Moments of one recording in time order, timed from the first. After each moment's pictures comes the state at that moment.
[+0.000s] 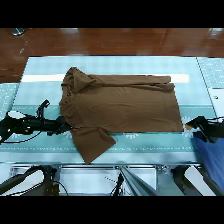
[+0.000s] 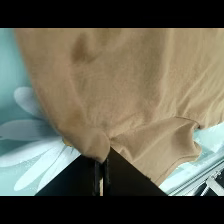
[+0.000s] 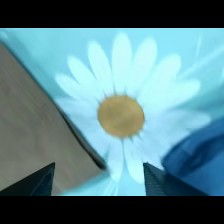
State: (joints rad) left arm 0.26 -1.20 0.45 0.72 -1.10 -1.11; right arm -0.76 -0.99 0.51 -1.10 1.09 1.40
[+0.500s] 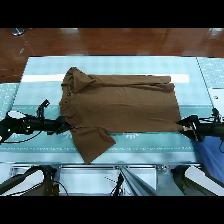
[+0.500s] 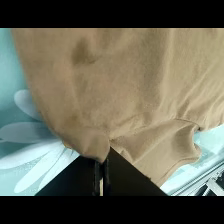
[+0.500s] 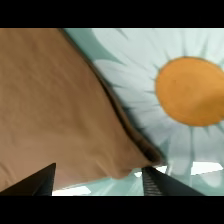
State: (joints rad) left arm 0.26 -1.20 0.45 0.72 -1.09 -1.11; right arm -0.77 -1.19 0.50 -0.89 1.19 1.27
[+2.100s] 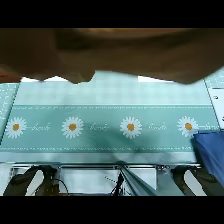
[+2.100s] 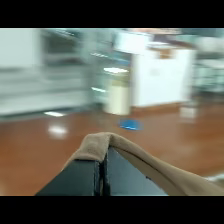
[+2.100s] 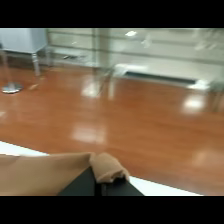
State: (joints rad) left arm 0.26 -0.66 1.74 0.91 -1.05 -1.28; right arm -0.27 -0.81 2.02 -0.99 1.39 1.39
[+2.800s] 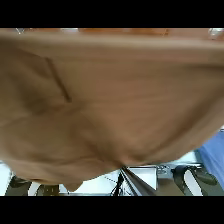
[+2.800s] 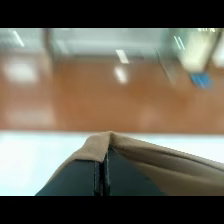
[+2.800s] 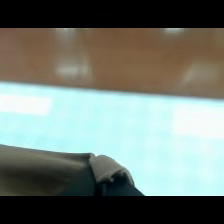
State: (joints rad) left arm 0.26 -0.56 1.41 1.18 -1.12 -1.42; right arm -0.27 -0.68 1.59 -1.11 1.47 1.44
